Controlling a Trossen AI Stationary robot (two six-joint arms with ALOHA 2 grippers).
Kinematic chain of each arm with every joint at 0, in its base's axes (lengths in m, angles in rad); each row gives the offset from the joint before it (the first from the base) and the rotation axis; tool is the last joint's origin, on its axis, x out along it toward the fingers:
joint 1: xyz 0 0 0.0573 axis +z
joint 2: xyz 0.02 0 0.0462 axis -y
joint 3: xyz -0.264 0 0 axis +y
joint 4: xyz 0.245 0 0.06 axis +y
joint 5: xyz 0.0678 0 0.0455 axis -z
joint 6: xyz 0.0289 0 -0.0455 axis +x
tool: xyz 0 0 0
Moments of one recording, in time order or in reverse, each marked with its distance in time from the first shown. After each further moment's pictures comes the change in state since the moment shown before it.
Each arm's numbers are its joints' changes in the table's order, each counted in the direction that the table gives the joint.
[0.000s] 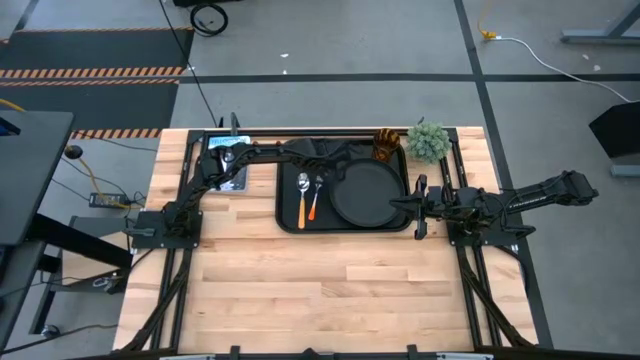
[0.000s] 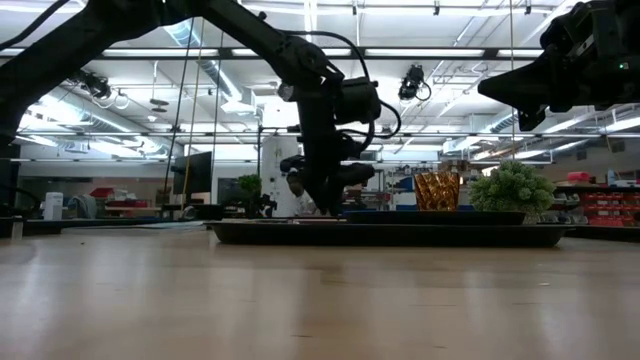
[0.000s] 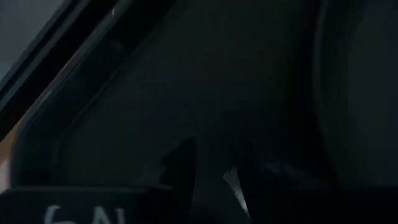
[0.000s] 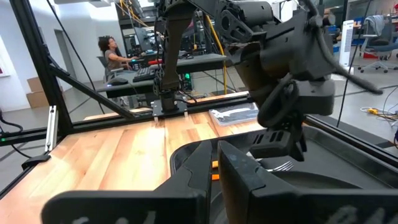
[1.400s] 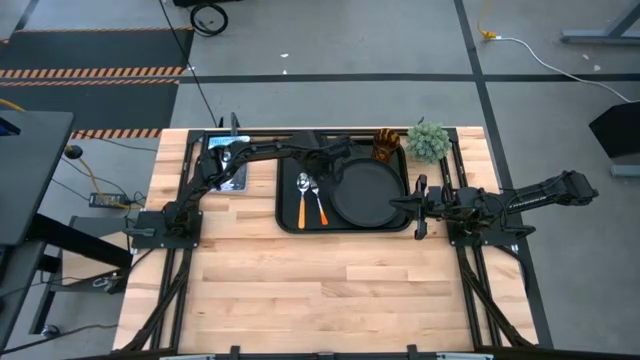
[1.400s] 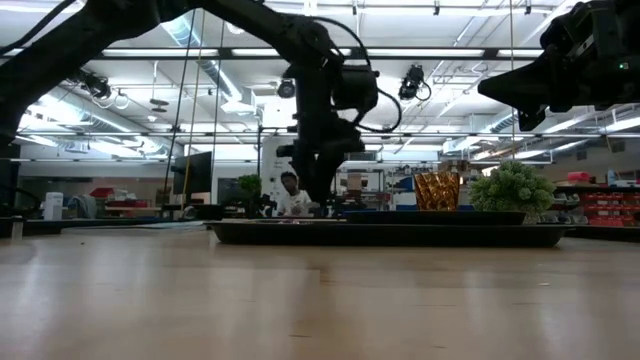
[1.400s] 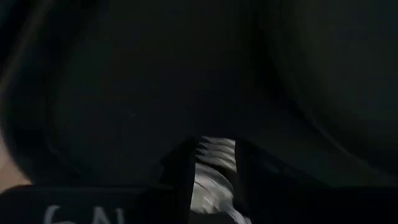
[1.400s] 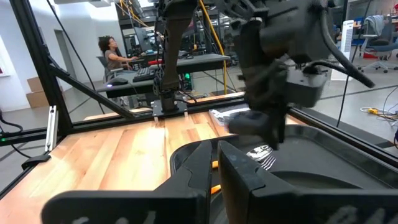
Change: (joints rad) left arm -0.010 0.000 -0.133 0.281 0.192 0.065; right arm 0.000 0.000 0.000 0.000 0.000 0.000
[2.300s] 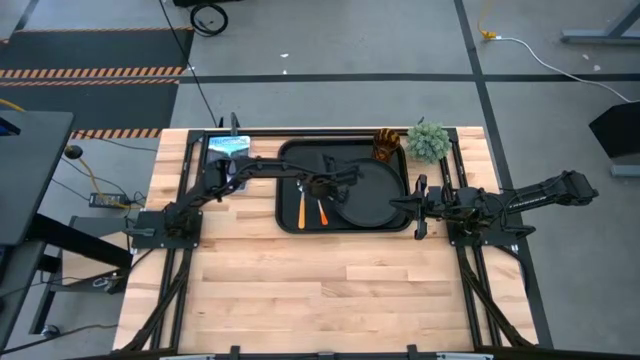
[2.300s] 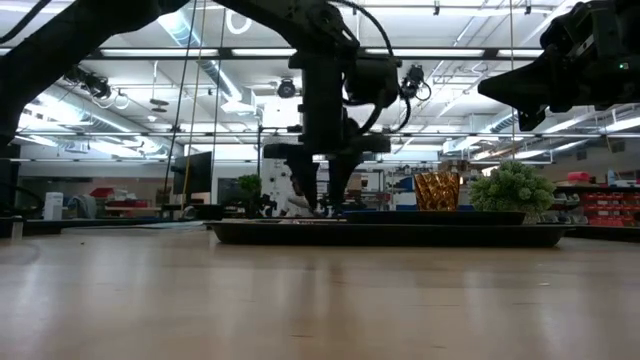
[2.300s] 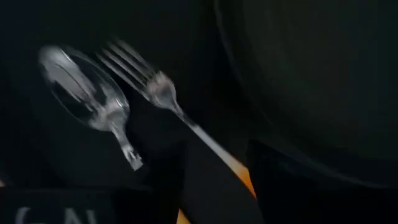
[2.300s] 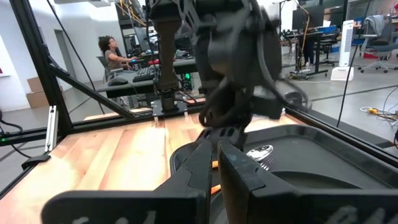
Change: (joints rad) left arm -0.146 -0.013 -0.004 0.048 0.061 -0.555; right arm 0.000 0.000 0.000 0.000 0.000 0.000
